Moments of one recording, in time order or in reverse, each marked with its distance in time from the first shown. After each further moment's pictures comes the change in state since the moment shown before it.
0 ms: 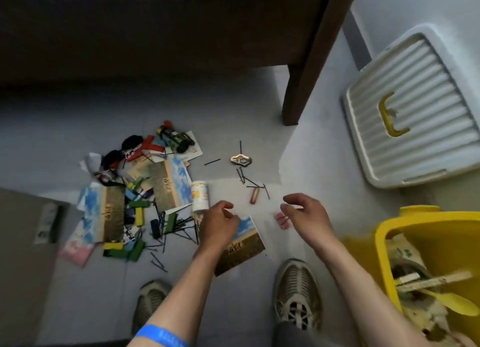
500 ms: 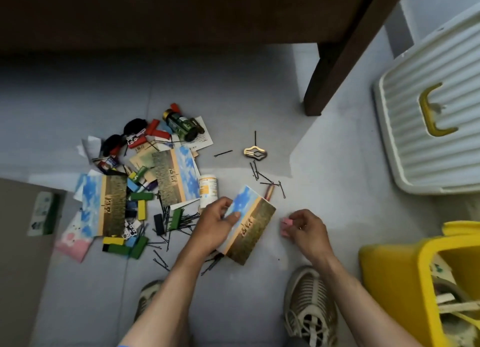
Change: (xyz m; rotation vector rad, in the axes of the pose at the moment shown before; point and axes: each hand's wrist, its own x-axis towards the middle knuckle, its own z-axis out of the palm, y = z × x) left_hand 0.031 -0.034 -0.026 -0.171 -0.173 0.124; right_hand 0.042 0.070 0.059 0.051 -0.019 0.110
